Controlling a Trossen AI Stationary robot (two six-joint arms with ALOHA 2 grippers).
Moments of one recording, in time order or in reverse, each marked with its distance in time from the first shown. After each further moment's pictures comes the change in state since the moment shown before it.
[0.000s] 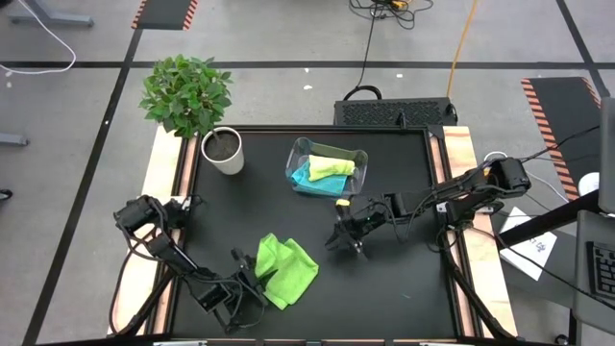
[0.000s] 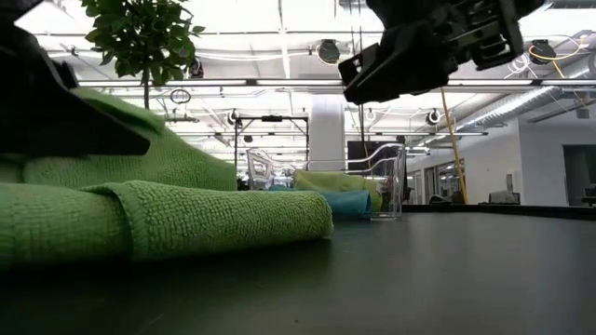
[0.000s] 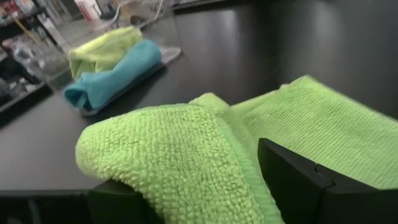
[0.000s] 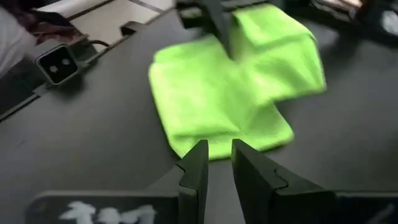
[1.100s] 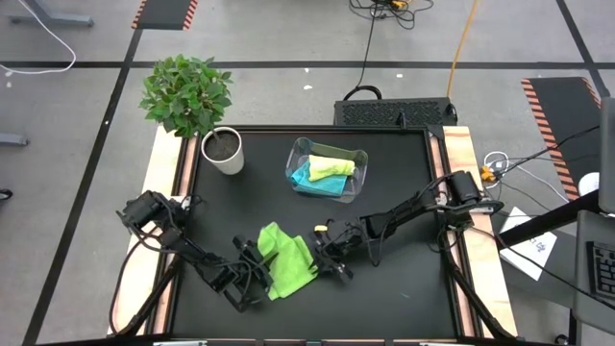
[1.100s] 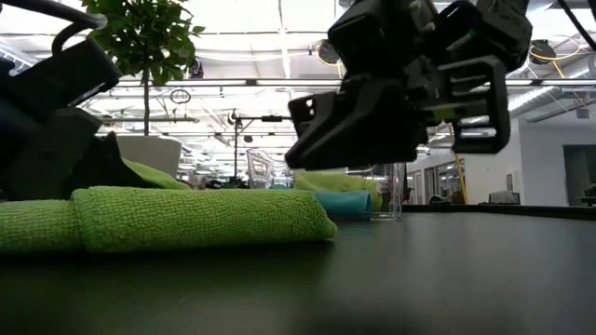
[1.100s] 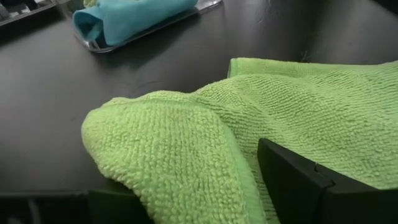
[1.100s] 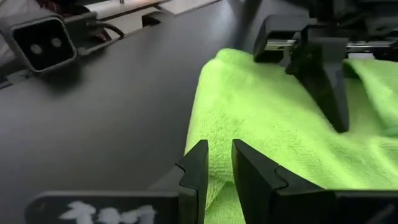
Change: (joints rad) left arm 0.123 0.000 -0.143 0.118 0.126 -0.166; right arm 0.085 0.421 0.098 0.388 -0.054 -0.052
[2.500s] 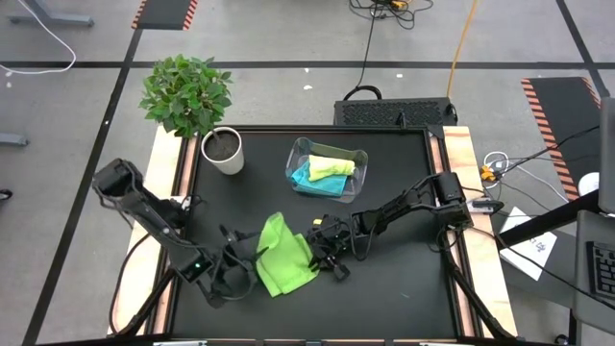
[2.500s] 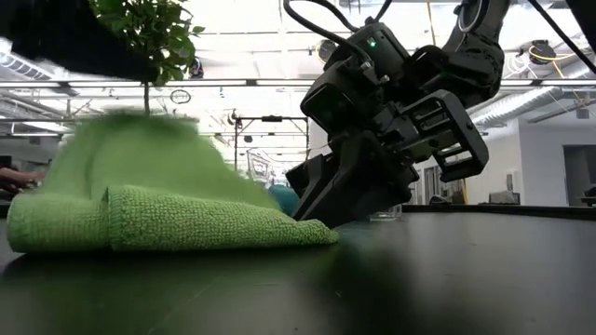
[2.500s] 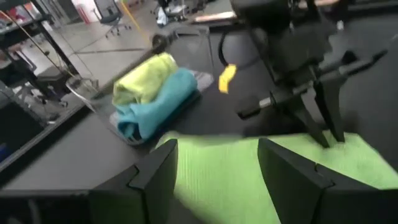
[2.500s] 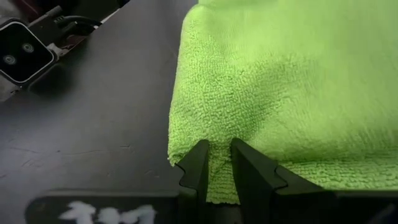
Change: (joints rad) left arm -0.057 -0.409 -0.014 -0.159 -0.095 0.387; right arm -0.062 0.122 0.030 -0.105 -0.079 0.220
